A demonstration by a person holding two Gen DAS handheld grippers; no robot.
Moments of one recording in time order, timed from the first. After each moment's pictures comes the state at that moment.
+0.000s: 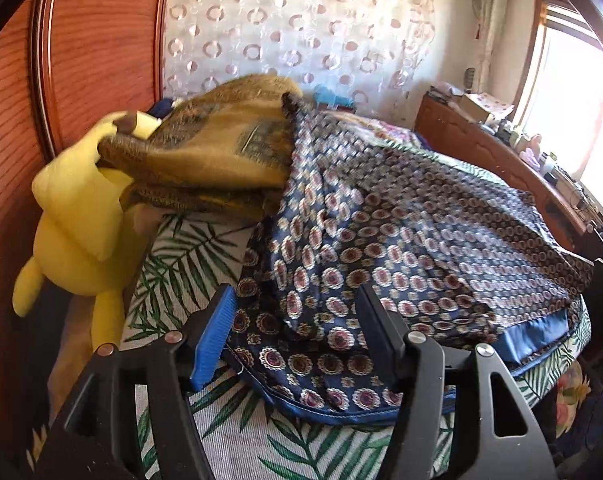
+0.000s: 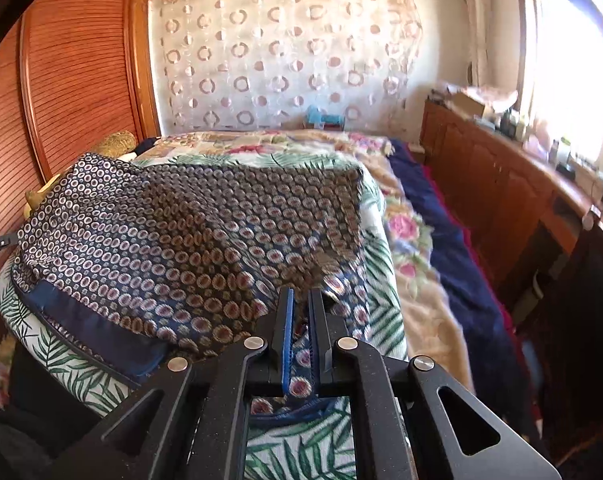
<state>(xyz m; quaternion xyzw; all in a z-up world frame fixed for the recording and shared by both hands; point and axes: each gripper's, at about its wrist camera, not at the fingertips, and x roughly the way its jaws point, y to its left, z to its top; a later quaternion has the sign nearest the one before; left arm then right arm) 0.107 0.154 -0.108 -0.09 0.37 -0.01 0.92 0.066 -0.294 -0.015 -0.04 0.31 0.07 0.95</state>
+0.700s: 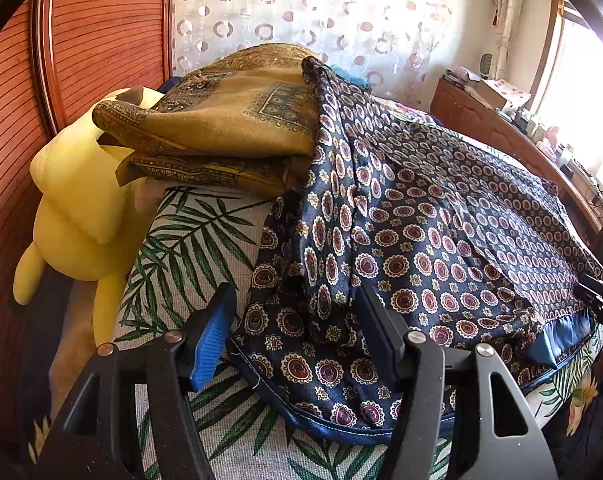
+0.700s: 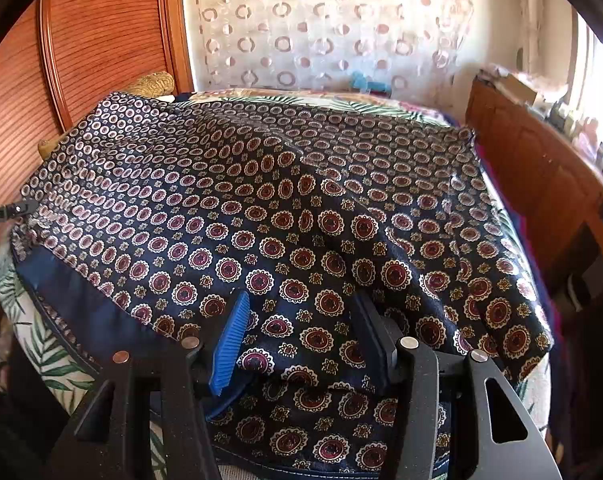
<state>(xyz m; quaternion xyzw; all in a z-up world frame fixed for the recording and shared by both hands) 0.120 0.157 -0.129 -0.08 0.40 0.01 0.91 0.118 -0.227 -0.080 -0.06 0.38 0.13 0.91</state>
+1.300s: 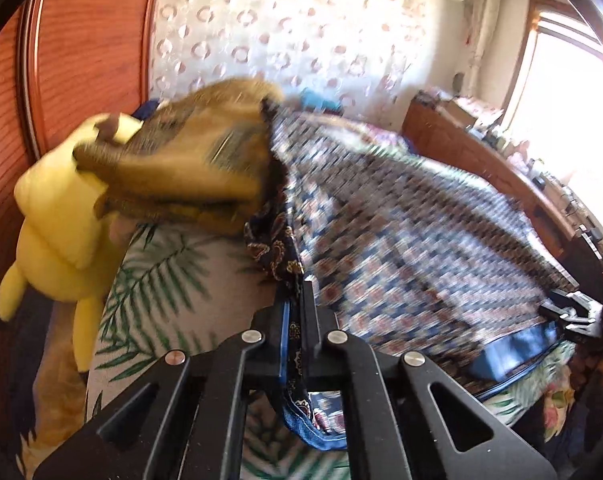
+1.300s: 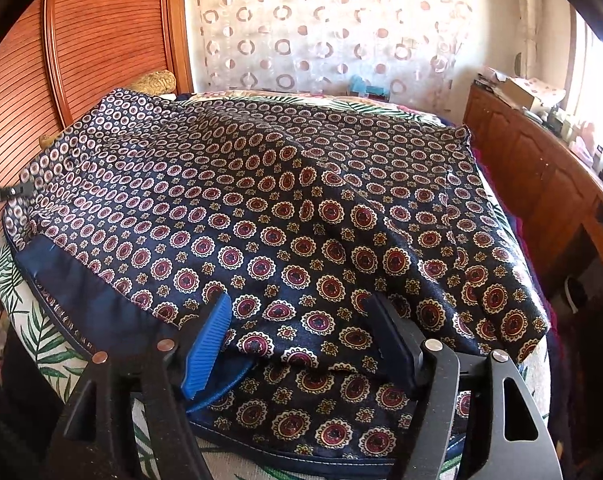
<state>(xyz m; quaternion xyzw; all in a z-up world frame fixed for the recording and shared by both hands) 0.107 0.134 -0.093 -0.10 0.35 -0.05 0.93 0.099 -0.223 -0.088 -0.06 0.38 0.13 0.91</state>
